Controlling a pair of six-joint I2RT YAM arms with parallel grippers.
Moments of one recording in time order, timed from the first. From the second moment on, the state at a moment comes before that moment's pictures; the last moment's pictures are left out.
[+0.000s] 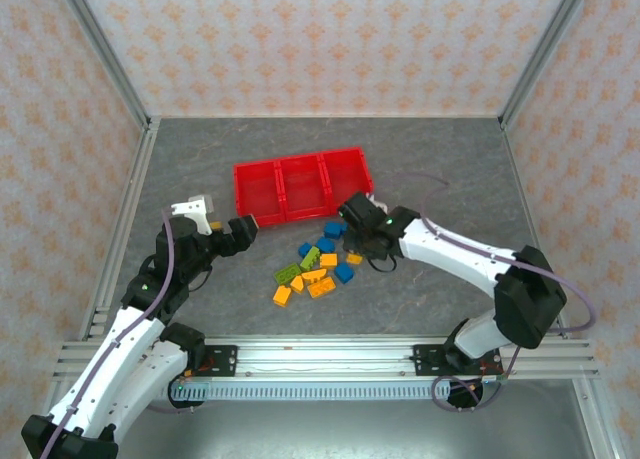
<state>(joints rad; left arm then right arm) -0.29 0.62 0.59 -0.41 0.04 -0.57 0.80 1.46 1.09 -0.74 0.14 0.96</state>
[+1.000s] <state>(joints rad) -0.29 0.54 0.65 -0.55 -0.08 -0.60 0.47 2.14 1.83 -0.70 0.07 0.31</state>
